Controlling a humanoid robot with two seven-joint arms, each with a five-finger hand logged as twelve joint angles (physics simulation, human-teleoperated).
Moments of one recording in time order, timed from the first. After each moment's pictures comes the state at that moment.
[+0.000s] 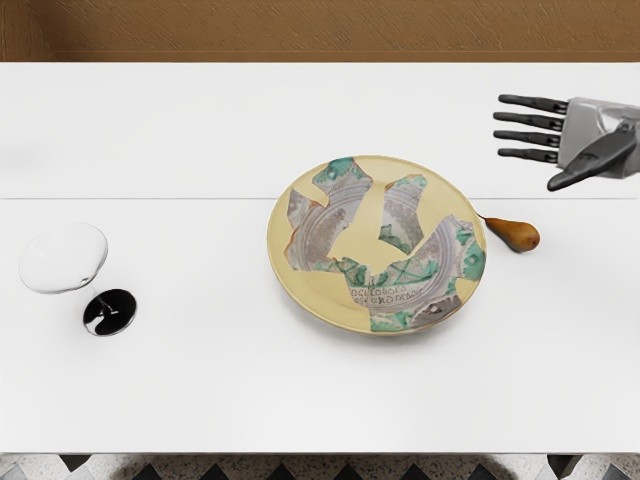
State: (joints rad) left arm 0.02 0.00 -0.18 -0.12 0.07 0.00 0.00; right arm 0.95 -0.99 0.45 1.18 0.21 0.61 -0.33
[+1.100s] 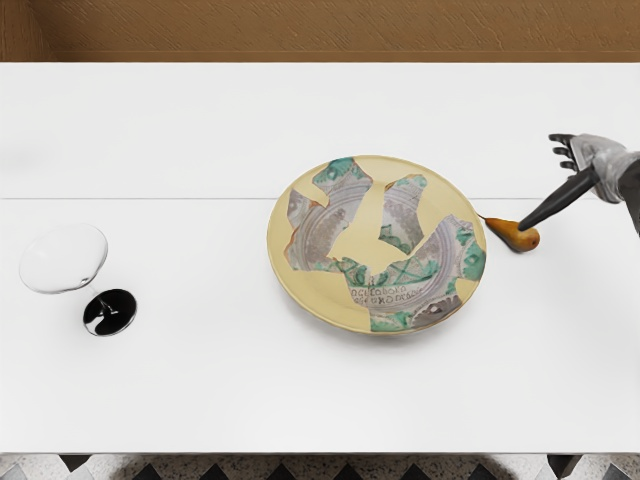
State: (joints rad) left arm 0.02 0.00 -0.18 -0.12 0.07 0.00 0.00; right arm 1.01 -0.90 0.35 1.53 -0.50 -0.38 -0.61
